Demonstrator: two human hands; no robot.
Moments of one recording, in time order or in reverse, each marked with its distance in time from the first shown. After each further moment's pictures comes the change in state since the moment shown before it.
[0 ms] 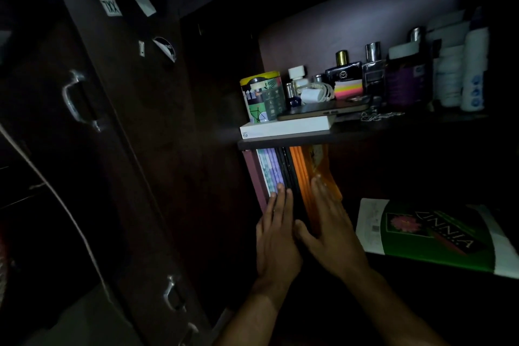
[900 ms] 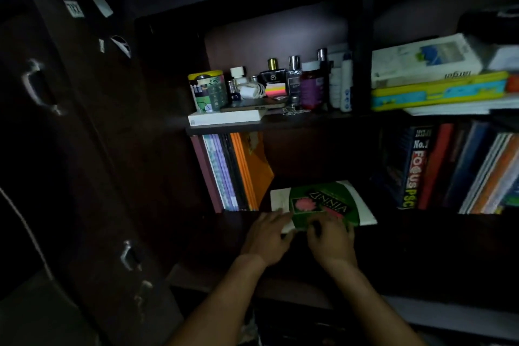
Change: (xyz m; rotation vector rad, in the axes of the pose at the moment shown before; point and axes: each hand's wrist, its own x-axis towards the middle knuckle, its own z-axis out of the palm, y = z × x) left_hand -0.047 0.082 0.022 -0.092 -0.526 0.145; right_hand -0.115 -0.003 -0.112 -0.373 -0.006 0.555
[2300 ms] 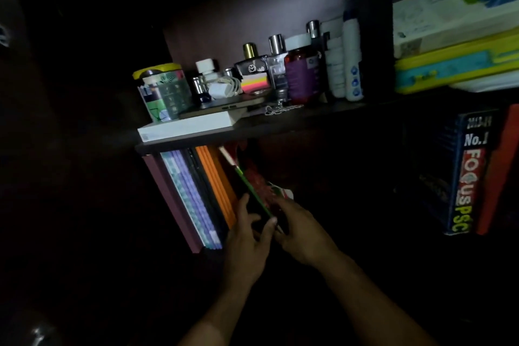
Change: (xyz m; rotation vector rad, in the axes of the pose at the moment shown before) left_hand 0.069 -0.036 0.013 -0.527 0.491 -0.148; right_hand 0.125 -0.005 0.067 0.485 -0.159 -0.486
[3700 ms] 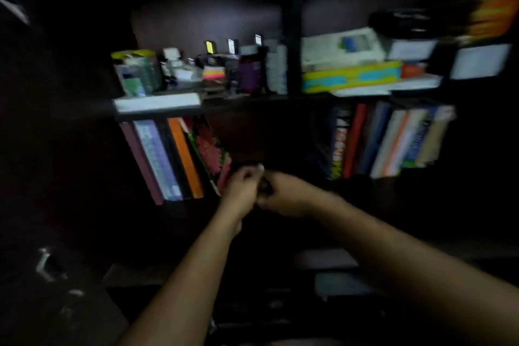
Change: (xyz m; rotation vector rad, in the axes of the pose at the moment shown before) left_hand -0.060 0.173 -0.025 -0.382 -0.357 -0.374; right_hand -0.102 -0.174 -0.118 -0.348 -0.349 0.344
